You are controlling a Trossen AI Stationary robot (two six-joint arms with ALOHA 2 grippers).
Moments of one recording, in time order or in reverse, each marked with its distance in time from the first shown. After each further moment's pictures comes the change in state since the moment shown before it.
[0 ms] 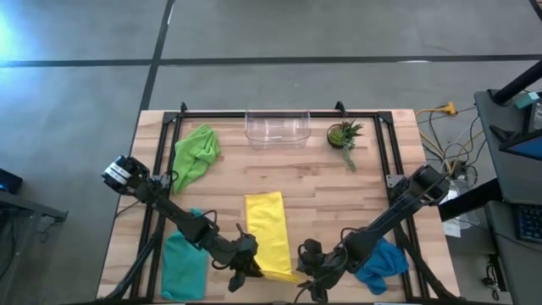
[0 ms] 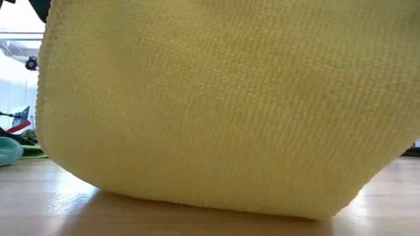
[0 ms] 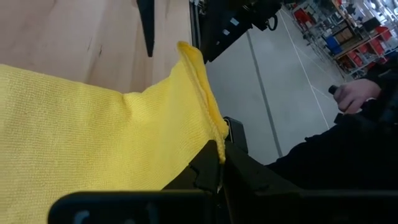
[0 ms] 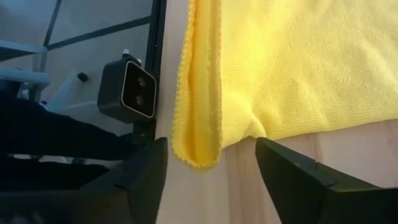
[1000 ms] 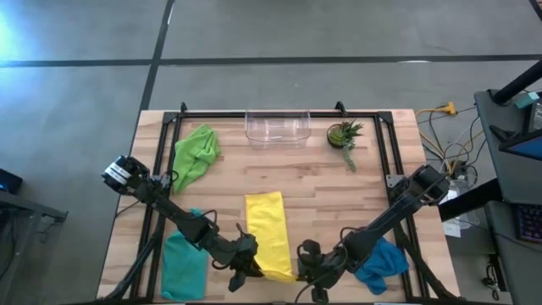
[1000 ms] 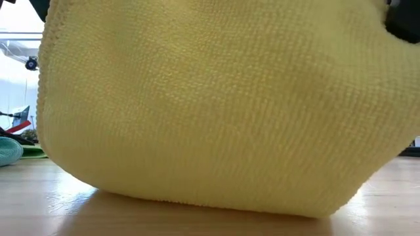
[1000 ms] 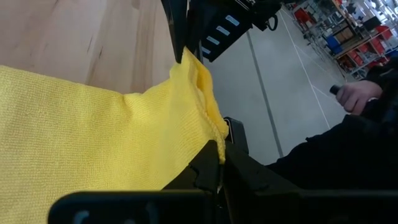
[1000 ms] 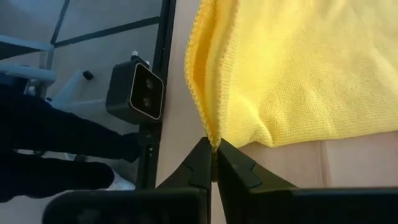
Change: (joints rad) left arm 0.000 0.000 0.000 0.000 0.000 0.006; right arm -0.007 0.000 0.000 0.022 -0.019 -0.026
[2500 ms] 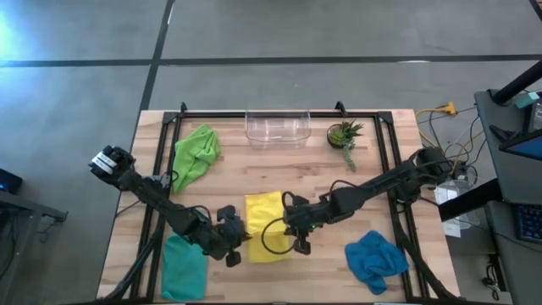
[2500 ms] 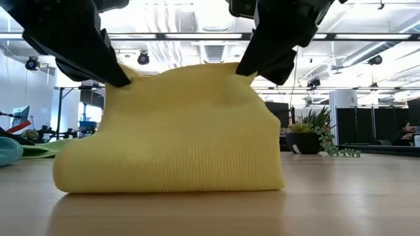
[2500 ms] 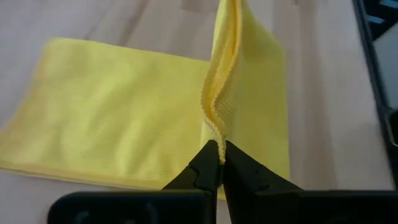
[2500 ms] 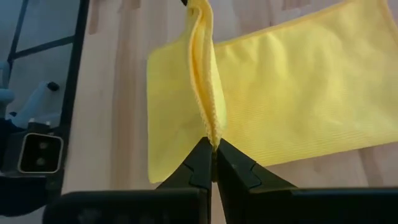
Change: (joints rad) left arm -0.007 -0.170 -0.051 -0.514 -0.424 0.105; right arm -0.361 -0.145 0.000 -0.206 -0.178 -0.218
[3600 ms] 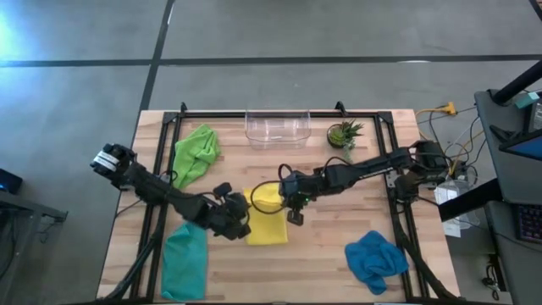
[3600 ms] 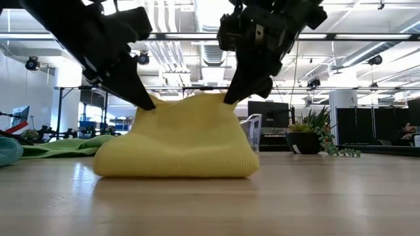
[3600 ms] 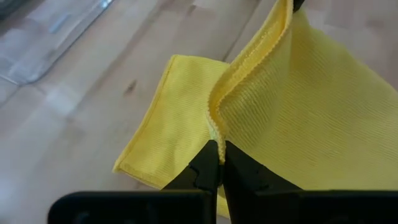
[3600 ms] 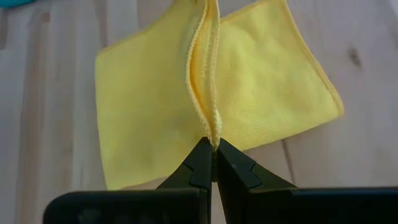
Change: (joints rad) left arm 0.172 0.000 0.000 -0.187 -0.187 0.002; right arm -0.231 -0.001 0.000 -0.070 -0.044 -0.155
